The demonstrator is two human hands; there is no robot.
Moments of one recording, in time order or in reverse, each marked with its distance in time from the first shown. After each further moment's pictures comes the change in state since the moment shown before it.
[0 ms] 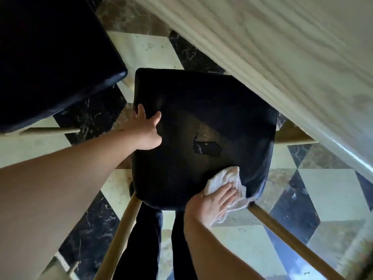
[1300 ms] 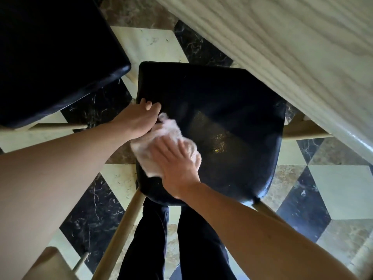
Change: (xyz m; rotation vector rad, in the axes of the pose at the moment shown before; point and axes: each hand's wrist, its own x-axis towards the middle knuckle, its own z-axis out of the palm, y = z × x) left_hand 0.009 -0.017 -0.004 -0.255 0.176 -0.033; right_hand 0.028 -0.057 0.043 -0.575 -0.506 -1.427
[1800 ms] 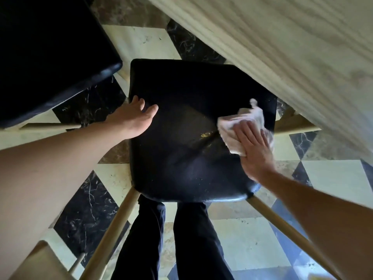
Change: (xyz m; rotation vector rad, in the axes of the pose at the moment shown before) left_hand 0.000 -0.001 0.008 0.046 -0.016 -0.001; right_hand -0.101 0.186 -0.071 -0.019 0.178 0.329
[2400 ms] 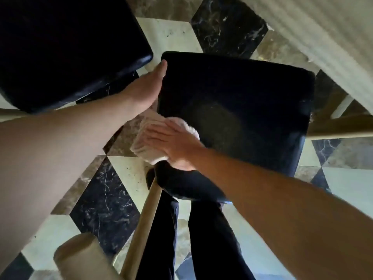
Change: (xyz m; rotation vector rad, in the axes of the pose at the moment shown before) left_hand 0.021 -0.023 -0.045 -0.623 0.098 0.044; right_hand 0.088 -0.239 0.064 -0.112 -0.324 -0.743
